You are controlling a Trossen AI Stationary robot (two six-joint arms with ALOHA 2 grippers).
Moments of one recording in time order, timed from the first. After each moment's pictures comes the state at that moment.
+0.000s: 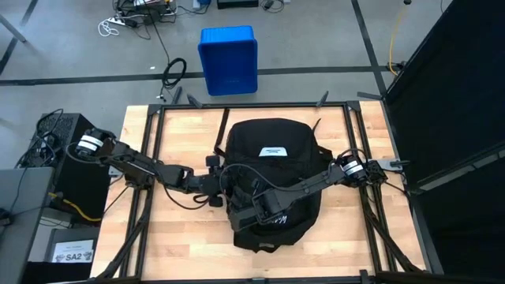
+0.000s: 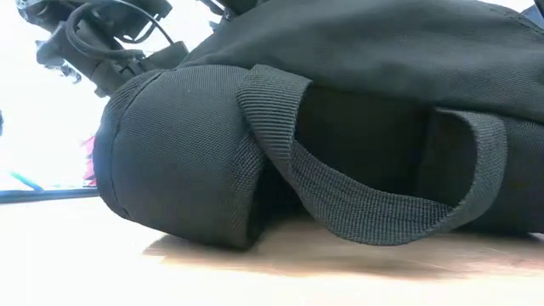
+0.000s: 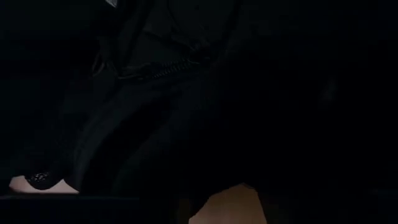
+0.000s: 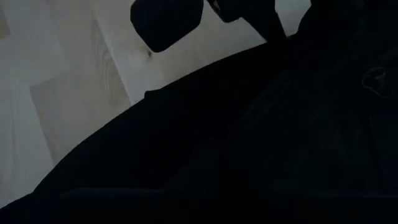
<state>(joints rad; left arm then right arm) -0.24 1.42 0.58 0.08 -0.53 0.07 0.38 2.23 1.98 -0.91 0.43 0.70</state>
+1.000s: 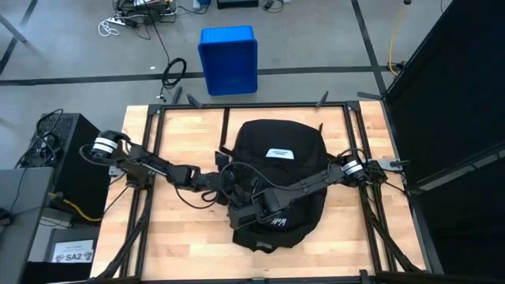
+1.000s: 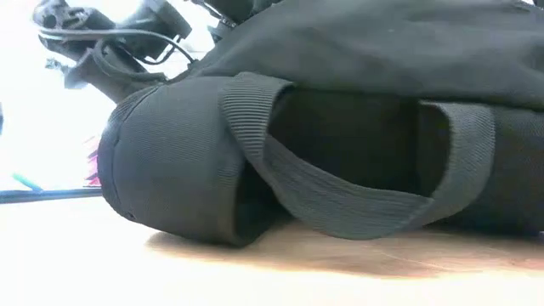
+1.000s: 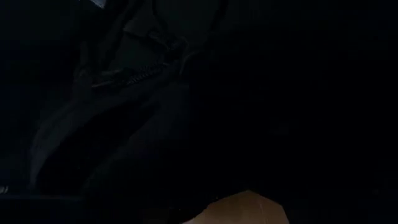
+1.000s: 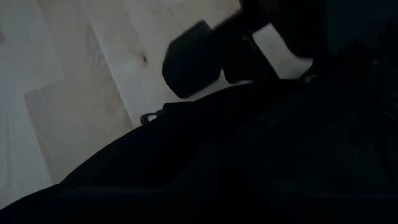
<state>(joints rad) -0.16 1.60 0.59 0.36 -0.48 0.26 0.38 2.23 1.98 -0.89 0.43 0.70</state>
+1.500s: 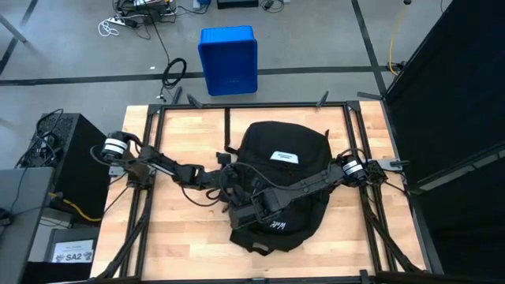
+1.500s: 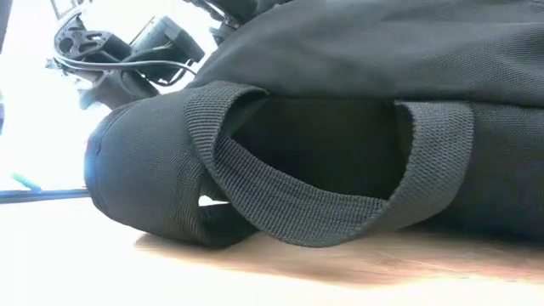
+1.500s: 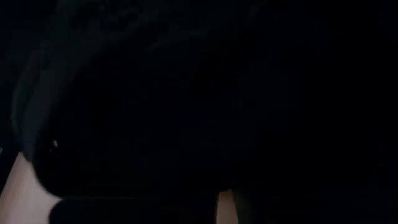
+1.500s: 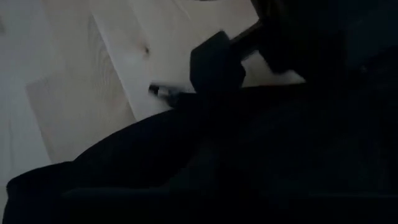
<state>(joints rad) -0.12 1.68 0.59 0.38 -0.46 0.25 0.38 2.23 1.98 -0.91 0.39 0.71</state>
